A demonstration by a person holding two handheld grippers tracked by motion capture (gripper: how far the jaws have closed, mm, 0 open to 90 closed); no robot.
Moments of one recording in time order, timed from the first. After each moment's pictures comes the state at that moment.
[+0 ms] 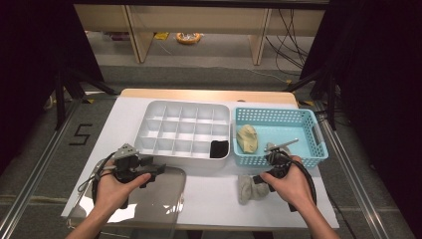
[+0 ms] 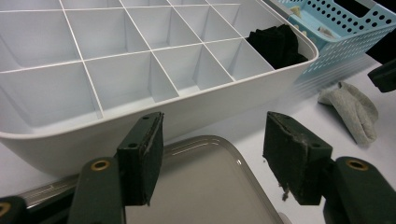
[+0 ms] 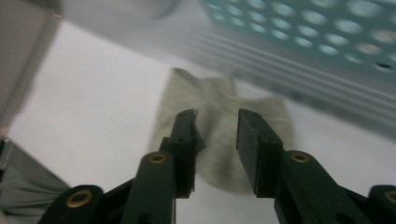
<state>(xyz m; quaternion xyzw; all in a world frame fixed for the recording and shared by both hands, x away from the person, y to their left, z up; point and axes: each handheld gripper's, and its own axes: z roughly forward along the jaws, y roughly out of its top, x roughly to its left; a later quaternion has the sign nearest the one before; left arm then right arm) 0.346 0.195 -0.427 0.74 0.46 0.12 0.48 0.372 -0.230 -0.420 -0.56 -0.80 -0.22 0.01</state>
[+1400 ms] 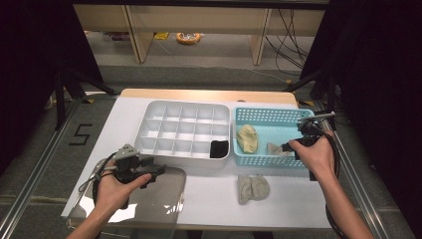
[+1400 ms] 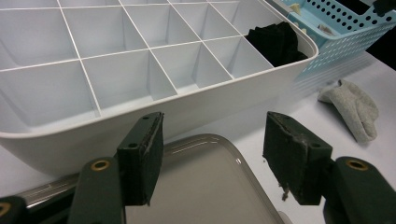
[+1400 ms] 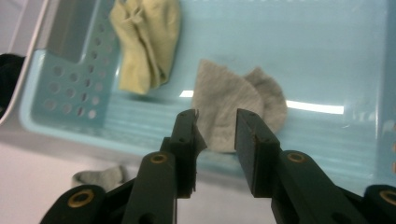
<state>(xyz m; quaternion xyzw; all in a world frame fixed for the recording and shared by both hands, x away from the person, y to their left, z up) 0.346 0.195 -0.428 0.74 0.46 0.12 0.48 0.428 -0.302 -0.374 -0.66 -0.71 -0.23 -0.06</state>
